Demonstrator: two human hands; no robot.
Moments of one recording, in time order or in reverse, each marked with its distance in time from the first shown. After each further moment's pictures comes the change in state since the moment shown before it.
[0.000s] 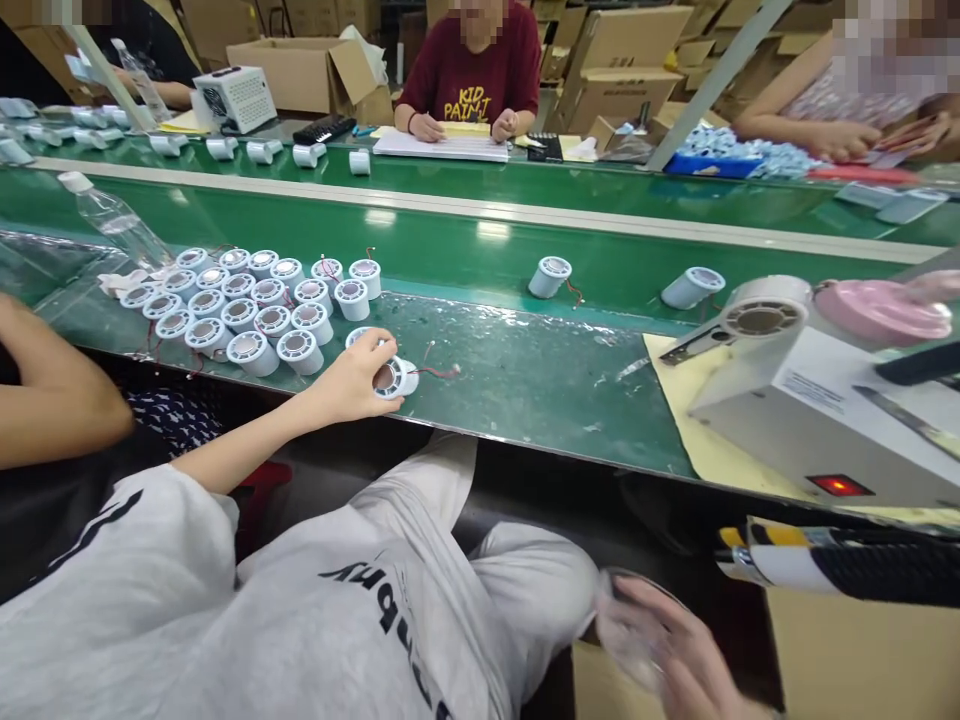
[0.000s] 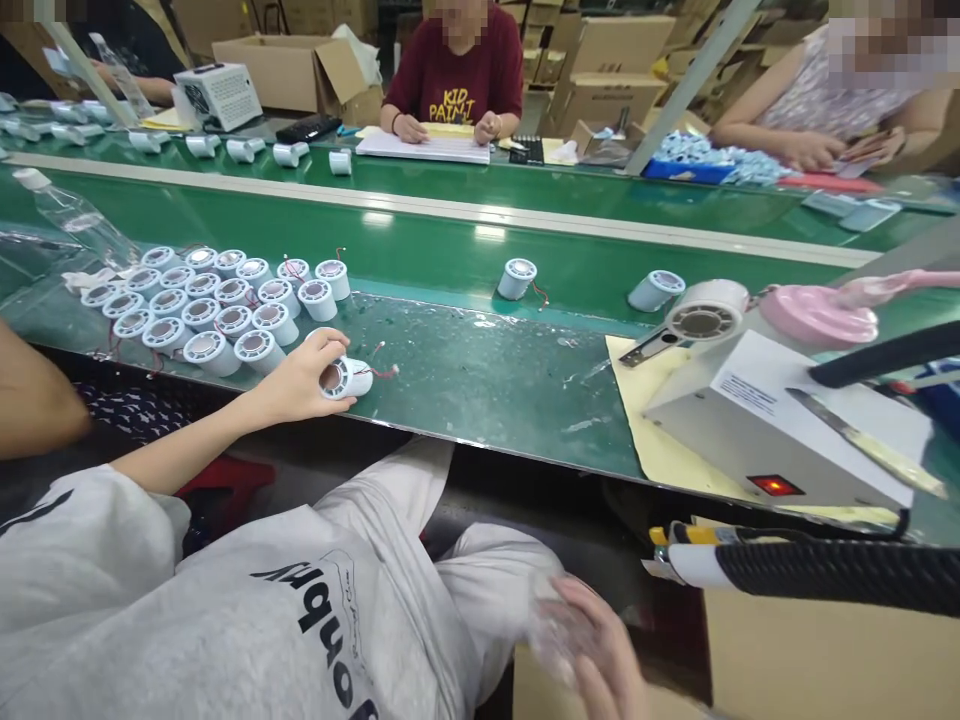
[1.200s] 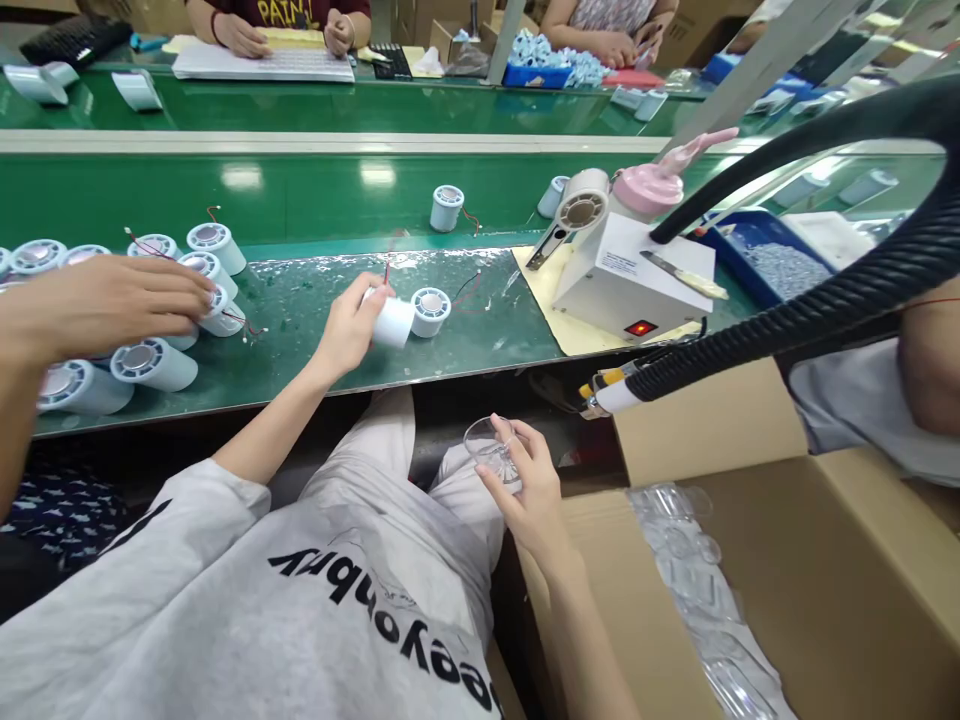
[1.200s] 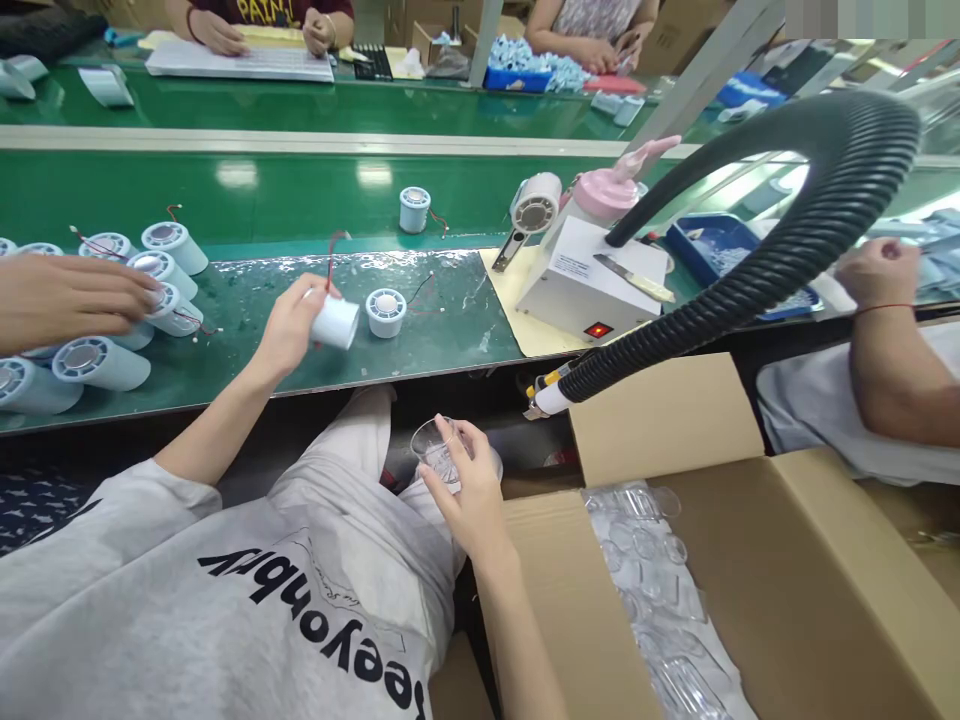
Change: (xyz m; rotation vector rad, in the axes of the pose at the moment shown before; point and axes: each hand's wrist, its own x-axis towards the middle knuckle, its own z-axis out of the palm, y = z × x) left_hand 0.084 0.083 0.063 -0.823 0.029 -0.042; right_hand 0.014 -0.039 0.071 -0.476 0.067 -0.308
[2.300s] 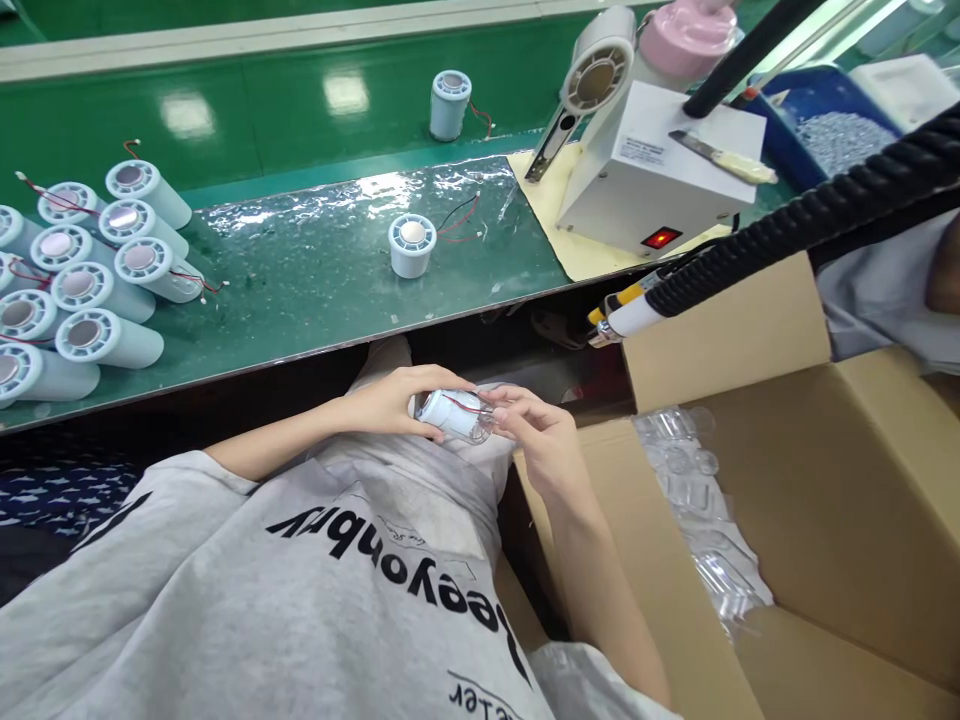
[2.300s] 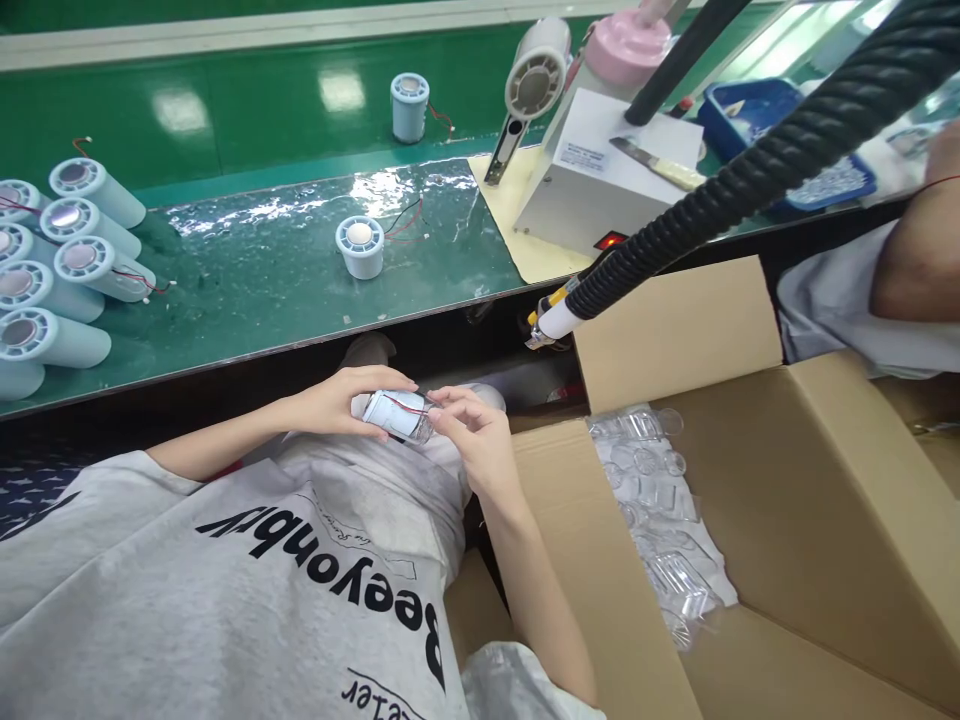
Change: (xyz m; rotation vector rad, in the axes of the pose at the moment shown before) left_hand -0.081 -0.022 0.052 -0.167 -0.878 0.230; right_hand -0.002 -0.010 0.001 0.759 0.029 0.594
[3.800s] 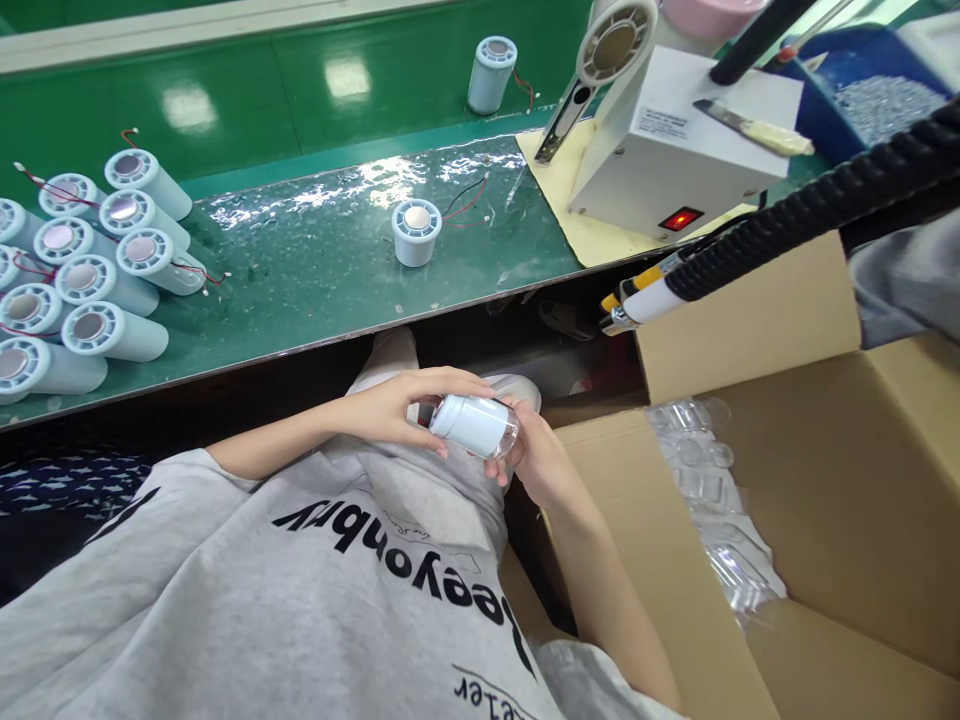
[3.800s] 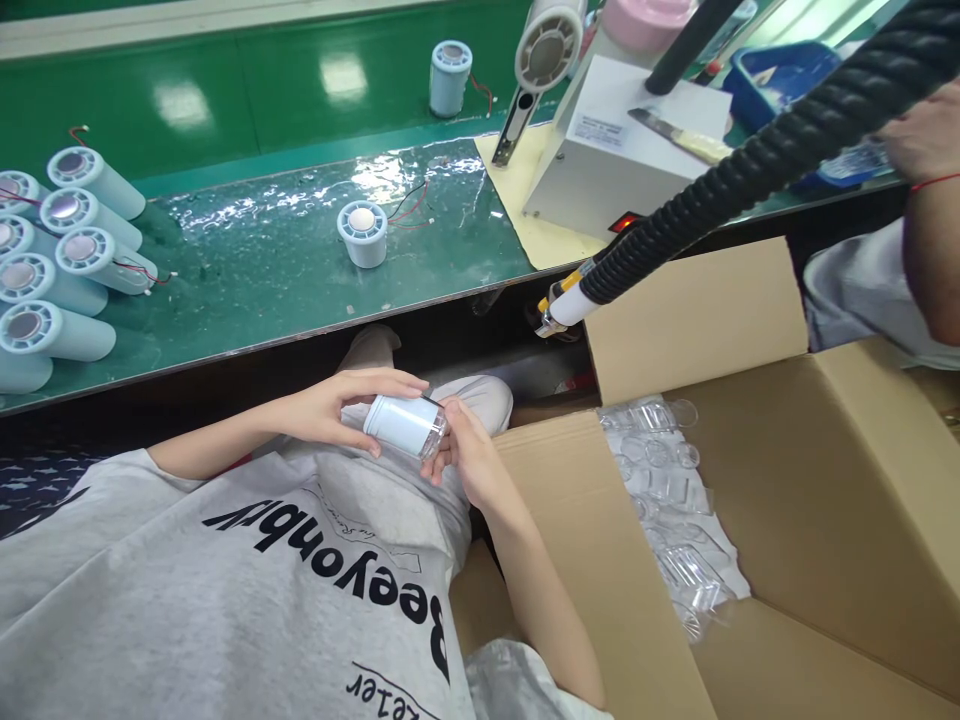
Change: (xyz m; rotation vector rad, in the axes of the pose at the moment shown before) left_hand -0.008 0.020 0.001 -0.228 -0.062 0.078; right_hand -0.017 -0.005 0.017 0.289 -0.190 0.399
